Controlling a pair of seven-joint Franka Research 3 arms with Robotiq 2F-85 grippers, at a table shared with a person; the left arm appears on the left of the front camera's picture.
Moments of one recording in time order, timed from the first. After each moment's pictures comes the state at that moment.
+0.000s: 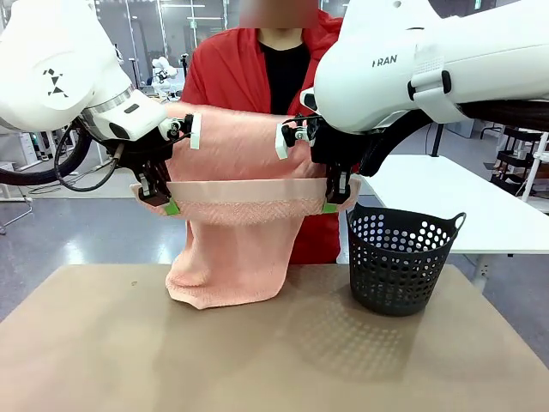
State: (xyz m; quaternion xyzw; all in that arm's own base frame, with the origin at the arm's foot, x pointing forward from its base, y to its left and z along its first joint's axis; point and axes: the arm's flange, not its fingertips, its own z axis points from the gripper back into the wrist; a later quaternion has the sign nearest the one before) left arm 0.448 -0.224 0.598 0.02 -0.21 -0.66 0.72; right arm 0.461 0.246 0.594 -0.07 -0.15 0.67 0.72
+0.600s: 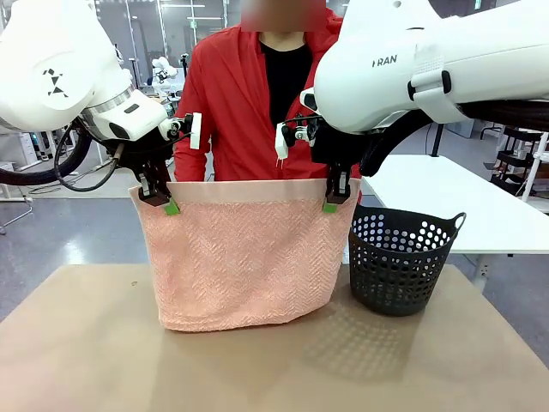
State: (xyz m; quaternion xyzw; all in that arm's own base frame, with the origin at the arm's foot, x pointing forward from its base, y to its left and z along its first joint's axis) left arm 0.448 -0.224 0.598 0.02 -0.21 -0.66 0.72; right arm 0.461 0.246 0.594 -0.07 -0.15 0.67 0.72
